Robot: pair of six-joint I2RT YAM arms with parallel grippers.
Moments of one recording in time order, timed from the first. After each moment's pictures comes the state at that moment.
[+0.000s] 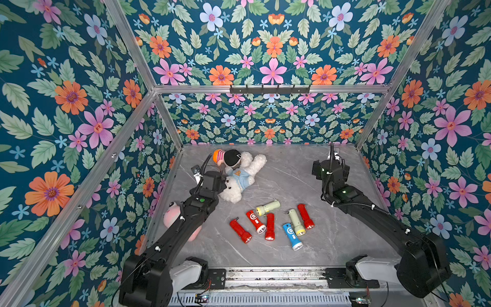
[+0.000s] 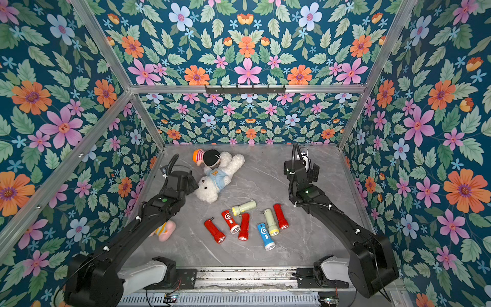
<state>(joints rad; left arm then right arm) -0.40 1.11 0.75 -0.38 -0.52 -0.69 0.43 1.30 0.93 -0.05 0.68 0.19</state>
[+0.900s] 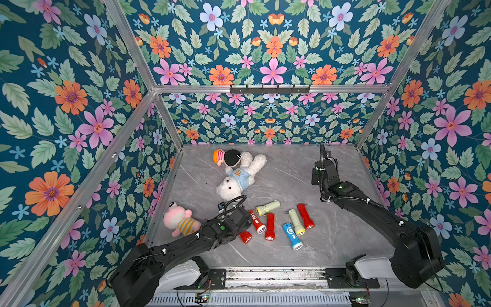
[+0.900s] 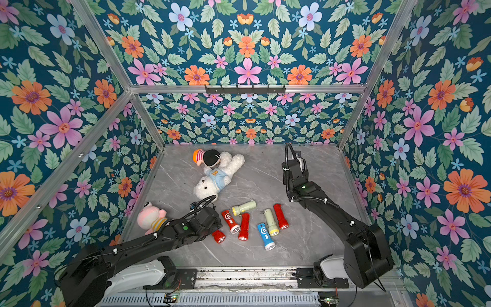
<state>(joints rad) -0.88 1.15 0.52 -0.51 -0.32 -1.25 0.43 1.37 1.00 -0.27 0.55 0.27</state>
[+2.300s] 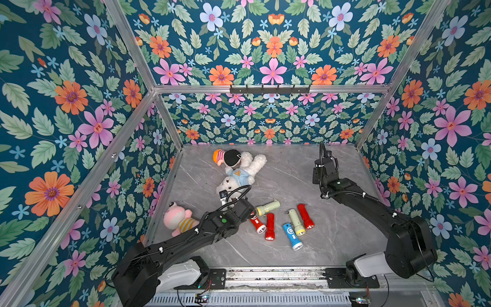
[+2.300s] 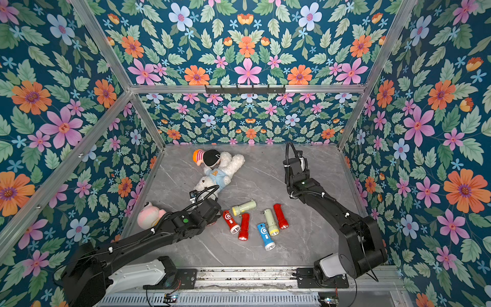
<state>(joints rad) -0.87 1.13 0.68 -0.57 -0.61 -0.98 0.37 1.44 1.02 -0.29 0.53 0.29</state>
